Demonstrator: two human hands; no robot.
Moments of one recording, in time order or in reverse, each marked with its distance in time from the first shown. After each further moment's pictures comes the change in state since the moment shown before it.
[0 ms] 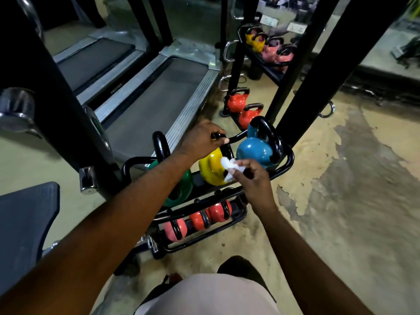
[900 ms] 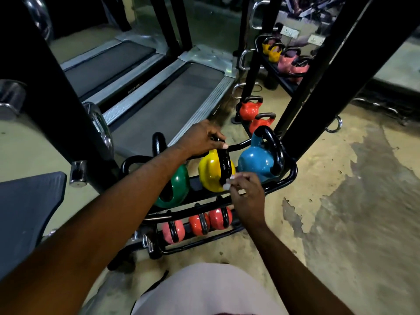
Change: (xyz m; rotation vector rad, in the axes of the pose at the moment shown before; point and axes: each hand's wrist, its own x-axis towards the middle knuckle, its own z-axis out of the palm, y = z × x) left_hand 0.023 -0.002 -0.010 -0.047 -0.066 -0.042; right_hand -0.005 0.022 -0.002 -0.337 0.094 -0.262
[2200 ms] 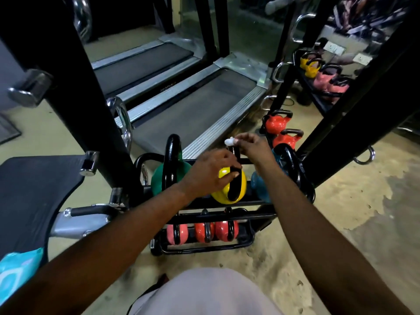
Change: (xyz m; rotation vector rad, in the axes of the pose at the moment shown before) left_hand -0.065 0.019 0.036 0.081 0.329 0.257; right_hand 0.174 -0.026 0.021 0.385 -0.516 0.417
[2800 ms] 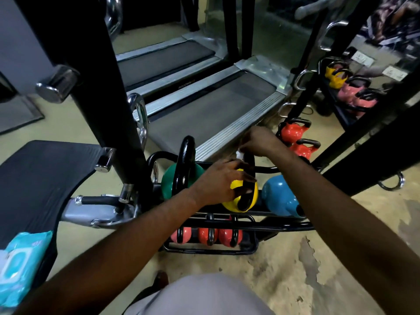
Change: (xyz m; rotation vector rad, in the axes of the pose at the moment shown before) left_hand -0.004 0.003 0.000 0.099 -0.143 -0.001; right_hand 0.052 -0.047 0.013 -1.192 -0.222 -0.246
